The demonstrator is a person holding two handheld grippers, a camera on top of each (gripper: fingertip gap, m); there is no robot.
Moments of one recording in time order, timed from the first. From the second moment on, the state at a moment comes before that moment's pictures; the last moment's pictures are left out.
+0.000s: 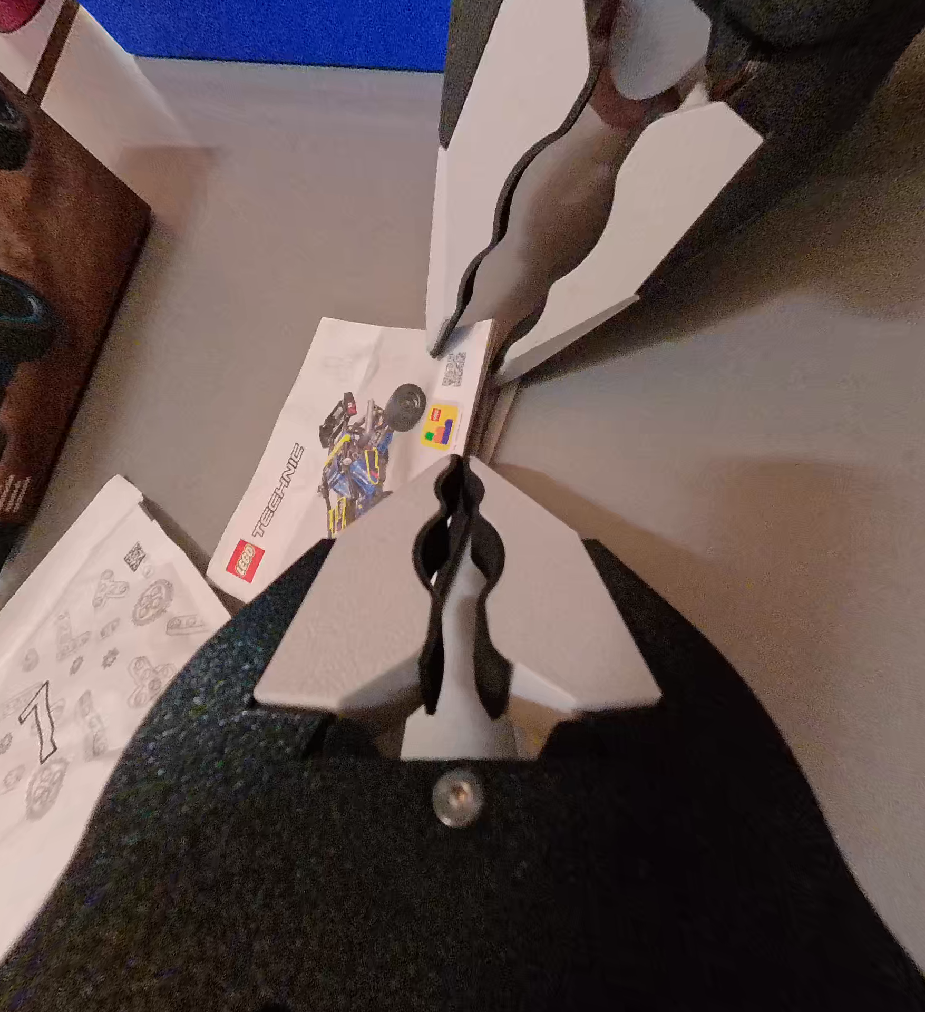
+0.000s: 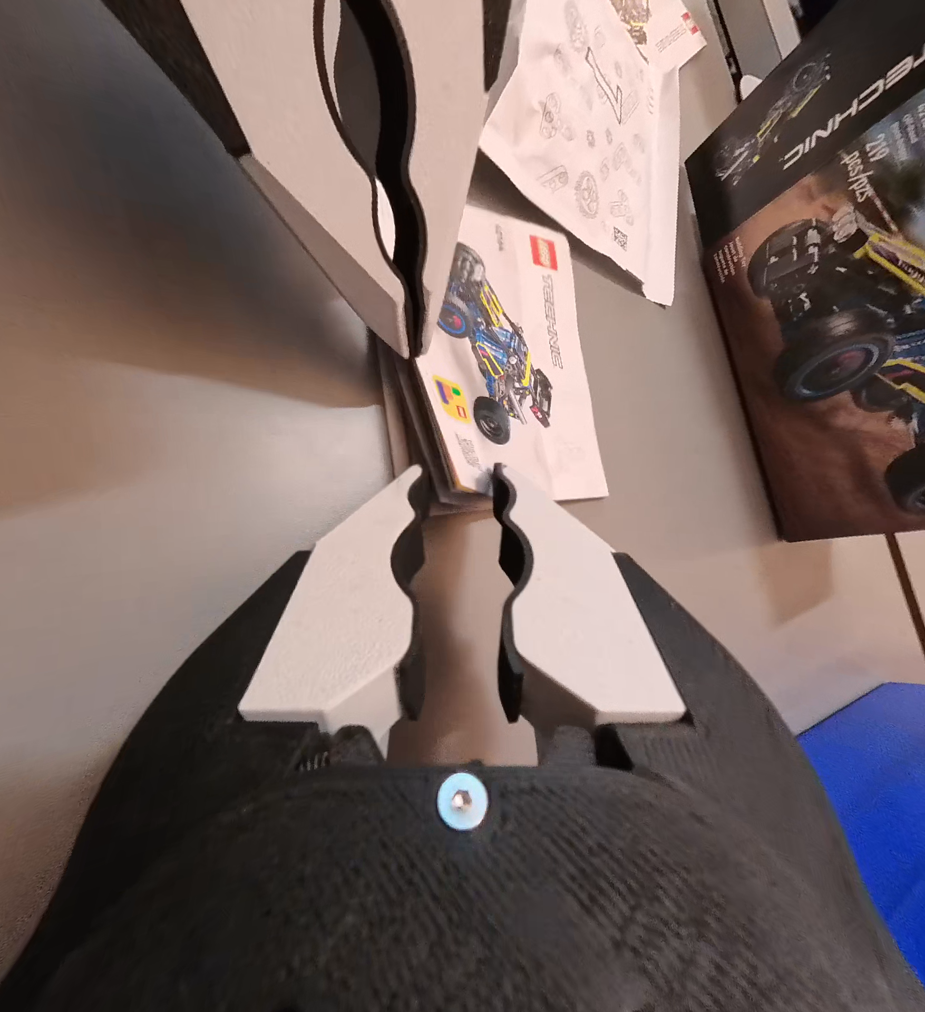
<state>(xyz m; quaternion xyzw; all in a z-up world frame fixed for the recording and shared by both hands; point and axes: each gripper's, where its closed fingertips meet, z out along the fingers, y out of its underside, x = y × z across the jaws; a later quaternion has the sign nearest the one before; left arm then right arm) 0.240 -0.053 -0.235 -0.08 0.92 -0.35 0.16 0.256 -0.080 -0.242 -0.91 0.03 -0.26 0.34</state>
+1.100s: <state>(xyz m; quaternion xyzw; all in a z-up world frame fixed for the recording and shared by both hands) 0.246 -0.052 -0.234 -0.09 0.91 -0.37 0.16 0.255 -0.087 -0.248 -0.88 0.11 -0.28 0.36</state>
